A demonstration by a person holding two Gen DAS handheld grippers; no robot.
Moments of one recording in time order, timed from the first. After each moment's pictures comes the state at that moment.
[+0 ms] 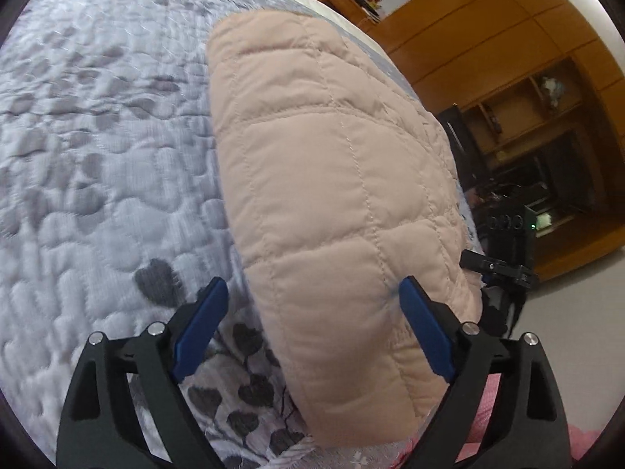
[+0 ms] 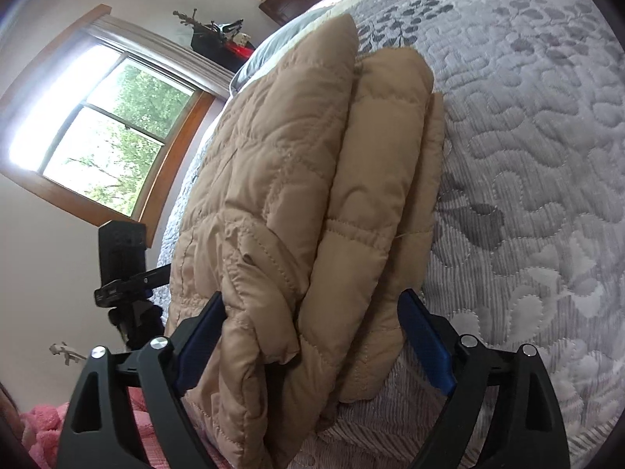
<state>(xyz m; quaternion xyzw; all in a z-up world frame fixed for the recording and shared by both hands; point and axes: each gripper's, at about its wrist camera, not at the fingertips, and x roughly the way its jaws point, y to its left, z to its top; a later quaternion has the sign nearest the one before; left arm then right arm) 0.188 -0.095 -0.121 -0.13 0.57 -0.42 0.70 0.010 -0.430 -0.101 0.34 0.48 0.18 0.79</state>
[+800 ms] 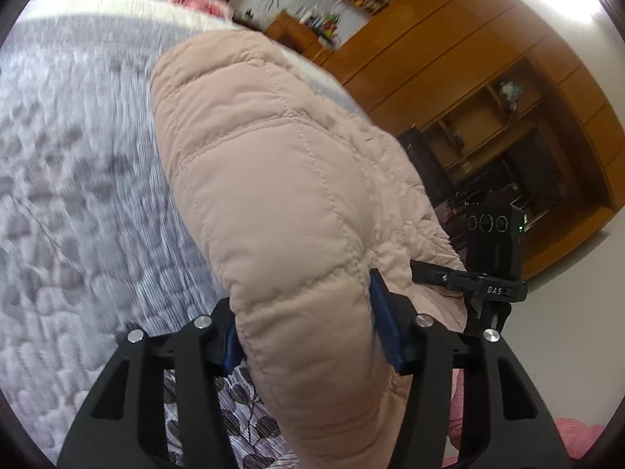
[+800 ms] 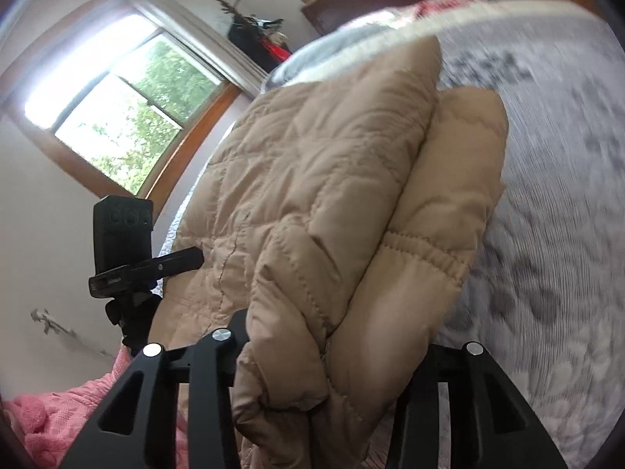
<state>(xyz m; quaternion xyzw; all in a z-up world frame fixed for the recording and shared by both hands) 0.176 -0.102 -0.067 -0.15 0.47 -0.47 0.73 0.059 -0.379 -0.053 0.25 0.44 0.21 0.83</state>
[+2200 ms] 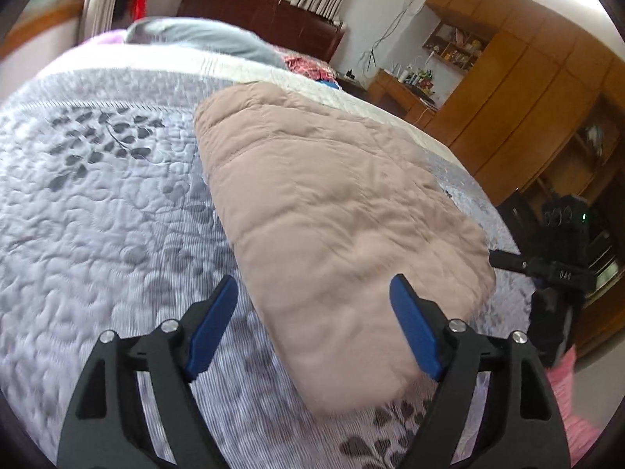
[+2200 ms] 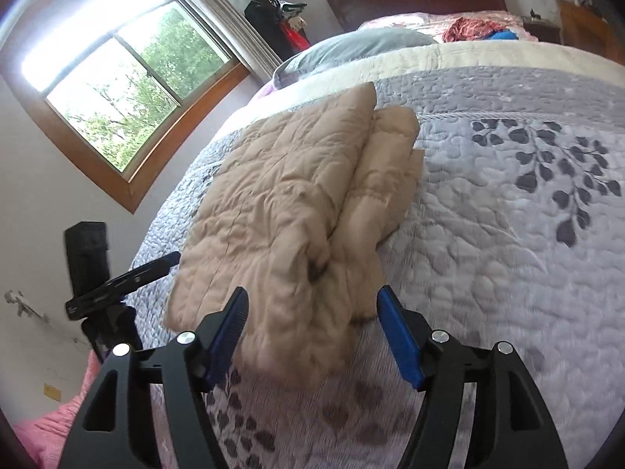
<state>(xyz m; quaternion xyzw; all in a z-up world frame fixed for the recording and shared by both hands) 0.221 0.006 -0.053 -0.11 0.43 -0.27 0.86 0.160 -0.338 -0.032 0.18 0.46 0.22 0.84</state>
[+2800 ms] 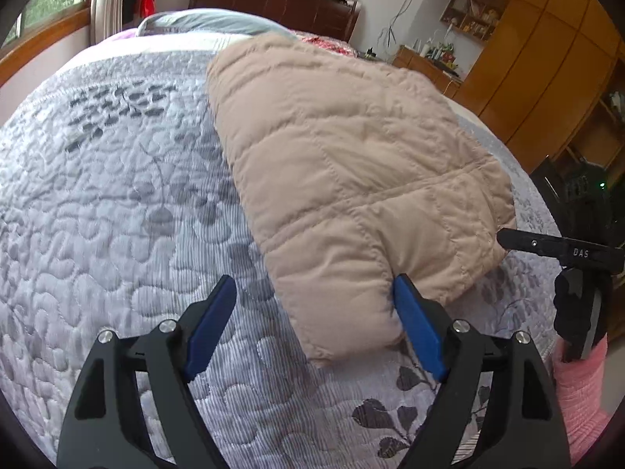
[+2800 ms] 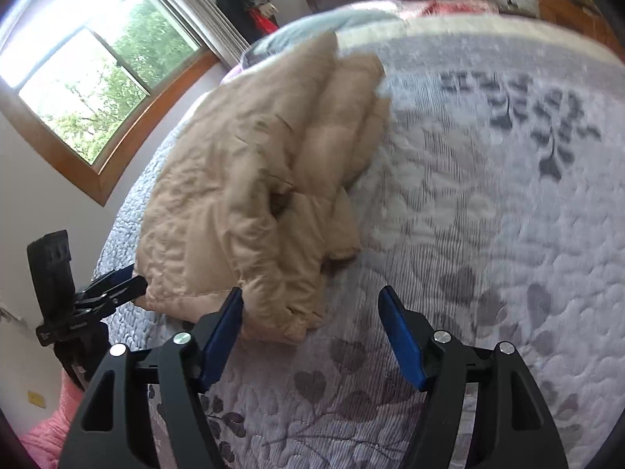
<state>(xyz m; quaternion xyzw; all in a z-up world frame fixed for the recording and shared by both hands) 0.192 -0.005 -0.095 -0.06 0.46 -0.23 0.86 0.155 -0.326 -0.075 0.17 0.50 0.16 0.83</state>
